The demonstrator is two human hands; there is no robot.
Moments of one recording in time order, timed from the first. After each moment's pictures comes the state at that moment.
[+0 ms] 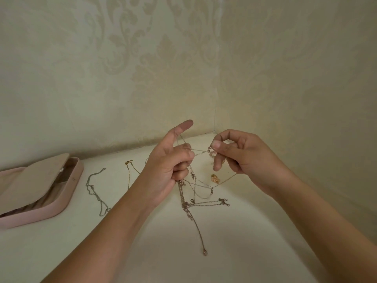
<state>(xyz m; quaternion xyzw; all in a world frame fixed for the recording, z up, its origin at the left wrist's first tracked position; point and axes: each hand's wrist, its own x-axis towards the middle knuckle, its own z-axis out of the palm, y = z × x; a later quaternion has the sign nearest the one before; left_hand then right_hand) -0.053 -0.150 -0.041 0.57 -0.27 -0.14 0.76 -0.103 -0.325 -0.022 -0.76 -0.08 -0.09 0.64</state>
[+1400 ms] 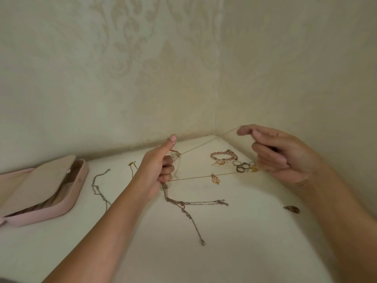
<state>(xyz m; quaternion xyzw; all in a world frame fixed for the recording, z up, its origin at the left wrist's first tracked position) -0.029 -0.139 -0.048 0.64 -0.05 -0.11 0.76 -0.105 -0.385 -0.015 -0.57 -0.18 0.09 0.80</state>
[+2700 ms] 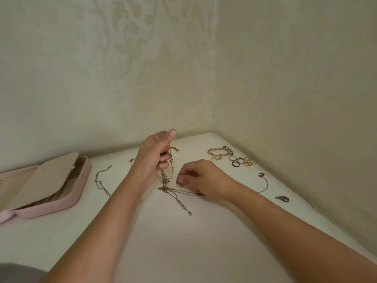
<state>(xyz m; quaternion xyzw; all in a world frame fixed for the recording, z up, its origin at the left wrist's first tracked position) -0.023 -0.134 -0.044 0.63 -0.12 -0.07 0.76 -0.083 -0.280 -0.069 -0.89 -0.13 0.00 0.44</state>
